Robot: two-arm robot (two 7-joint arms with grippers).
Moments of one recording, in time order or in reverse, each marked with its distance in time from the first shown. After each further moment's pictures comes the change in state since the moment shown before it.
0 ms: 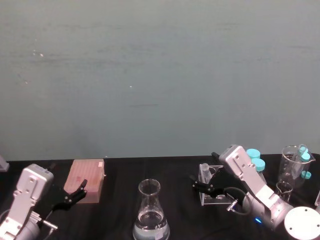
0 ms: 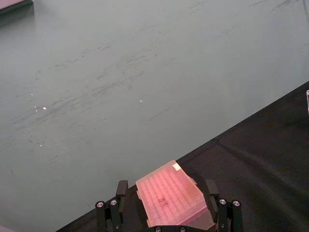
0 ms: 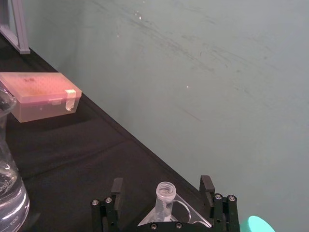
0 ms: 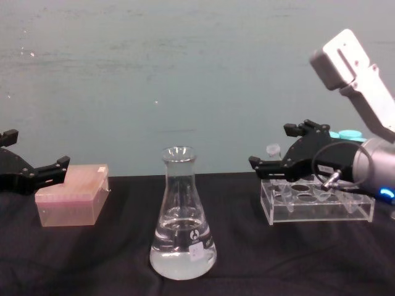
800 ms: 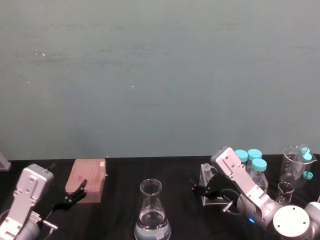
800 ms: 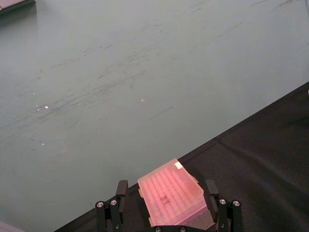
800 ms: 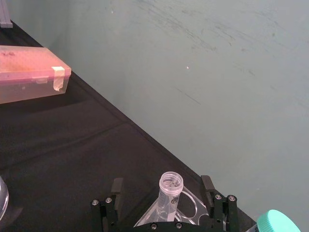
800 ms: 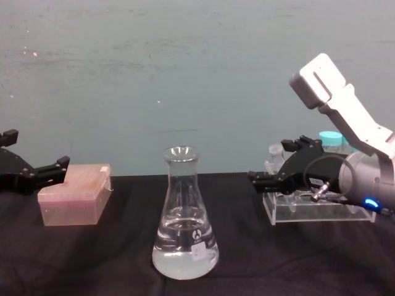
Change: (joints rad) left arm 0.000 0.000 0.000 0.000 0.000 0.000 0.000; right arm 0.045 -0.079 0.026 0.139 -0.080 0.017 -0.011
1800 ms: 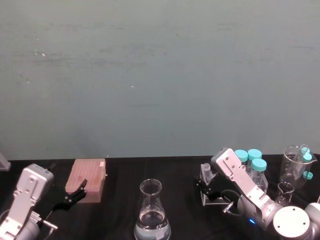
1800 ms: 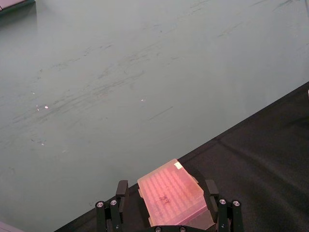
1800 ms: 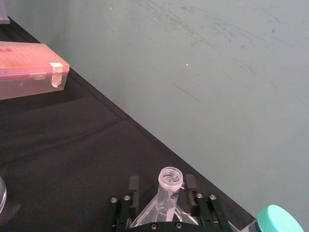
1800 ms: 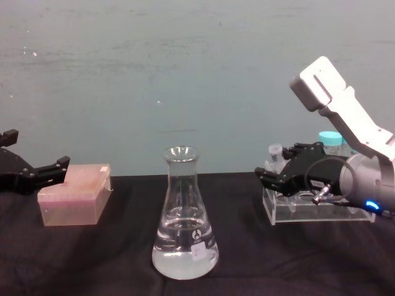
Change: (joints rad) left arm 0.000 0.000 0.000 0.000 0.000 0.000 0.000; right arm -0.004 -0.006 0.012 0.006 -0.012 0.003 0.002
